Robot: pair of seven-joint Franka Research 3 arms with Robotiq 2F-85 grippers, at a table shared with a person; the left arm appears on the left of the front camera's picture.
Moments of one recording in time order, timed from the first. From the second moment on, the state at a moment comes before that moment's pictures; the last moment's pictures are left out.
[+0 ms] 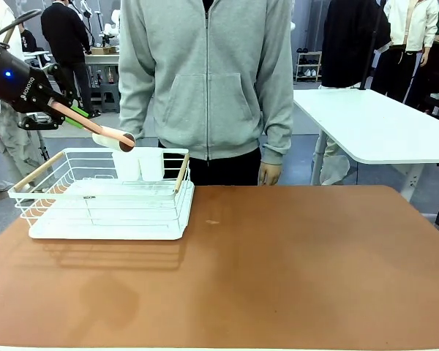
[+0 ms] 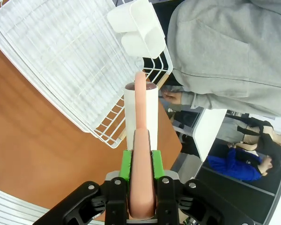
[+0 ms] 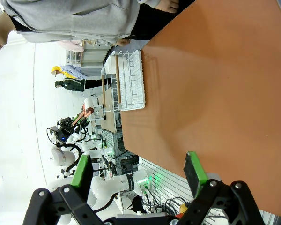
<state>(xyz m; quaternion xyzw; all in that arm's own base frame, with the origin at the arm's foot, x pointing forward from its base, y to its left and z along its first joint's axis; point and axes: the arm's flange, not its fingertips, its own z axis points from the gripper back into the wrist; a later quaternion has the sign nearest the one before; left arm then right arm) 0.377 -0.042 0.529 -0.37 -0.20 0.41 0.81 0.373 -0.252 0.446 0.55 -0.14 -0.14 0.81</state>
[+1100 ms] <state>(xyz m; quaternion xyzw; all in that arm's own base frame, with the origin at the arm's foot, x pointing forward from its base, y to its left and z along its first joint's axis) 0.377 -0.042 0.529 -0.37 -0.20 0.41 0.81 0.373 -0.252 0.446 0.55 -0.14 -0.14 0.81</state>
